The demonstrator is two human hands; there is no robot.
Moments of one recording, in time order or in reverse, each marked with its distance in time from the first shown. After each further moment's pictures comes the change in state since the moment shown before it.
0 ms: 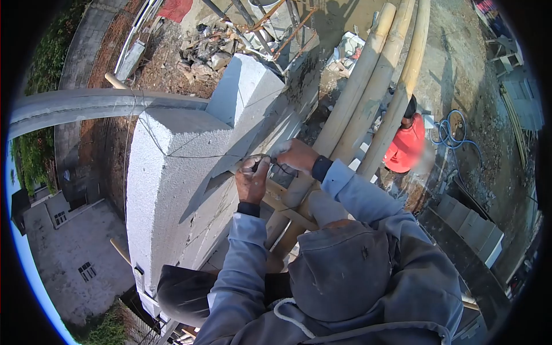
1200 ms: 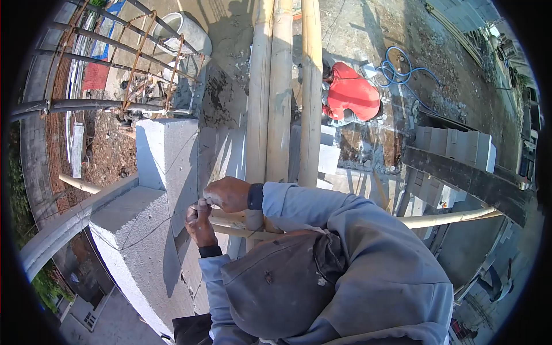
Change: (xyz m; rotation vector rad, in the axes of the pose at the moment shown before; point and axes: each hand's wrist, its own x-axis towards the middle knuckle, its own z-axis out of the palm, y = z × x) left_hand 0.012 -0.013 -0.003 -0.061 -0.002 -0.076; right_hand -0.010 0.007 0.015 -0.402 0.161 -0.482
